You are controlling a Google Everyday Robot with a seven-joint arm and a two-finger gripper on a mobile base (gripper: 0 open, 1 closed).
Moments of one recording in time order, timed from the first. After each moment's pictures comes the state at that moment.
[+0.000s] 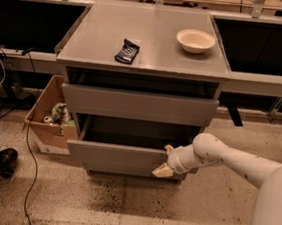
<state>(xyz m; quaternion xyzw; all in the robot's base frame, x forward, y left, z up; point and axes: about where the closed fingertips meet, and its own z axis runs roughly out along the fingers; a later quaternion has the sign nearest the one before) 0.612 -0.107 0.447 -0.57 0.76 0.18 0.26</state>
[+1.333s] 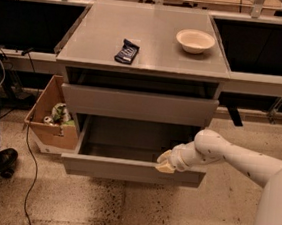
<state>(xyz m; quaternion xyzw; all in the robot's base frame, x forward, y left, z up) 0.612 -0.111 0.465 -0.58 0.75 0.18 0.25</state>
